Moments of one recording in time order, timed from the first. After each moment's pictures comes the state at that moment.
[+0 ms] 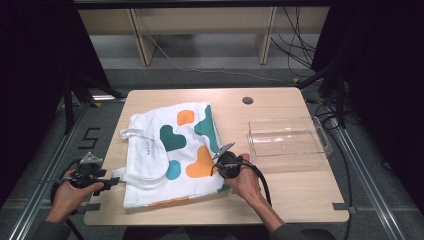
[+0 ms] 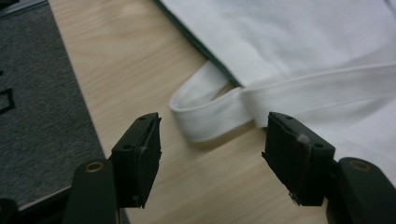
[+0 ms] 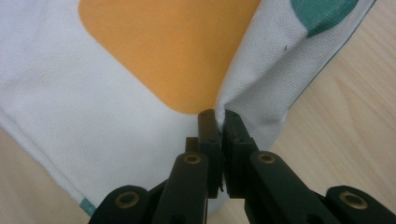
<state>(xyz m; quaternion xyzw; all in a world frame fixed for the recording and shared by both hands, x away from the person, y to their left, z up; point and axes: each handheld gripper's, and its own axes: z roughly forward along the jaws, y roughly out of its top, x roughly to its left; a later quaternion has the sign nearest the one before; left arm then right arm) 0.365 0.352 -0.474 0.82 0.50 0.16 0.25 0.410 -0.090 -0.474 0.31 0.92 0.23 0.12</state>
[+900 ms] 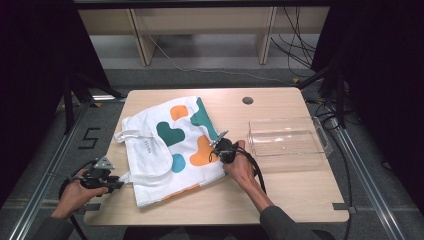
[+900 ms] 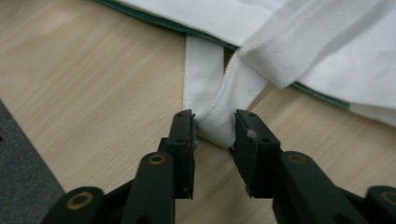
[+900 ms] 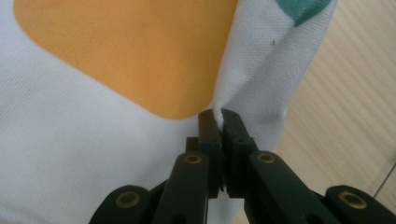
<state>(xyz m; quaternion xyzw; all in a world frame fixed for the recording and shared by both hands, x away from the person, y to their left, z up) 0.373 0.330 -0.494 0.89 0.38 0.12 0.22 0.461 -0.082 -0.481 0.32 0.91 0.19 0.18</state>
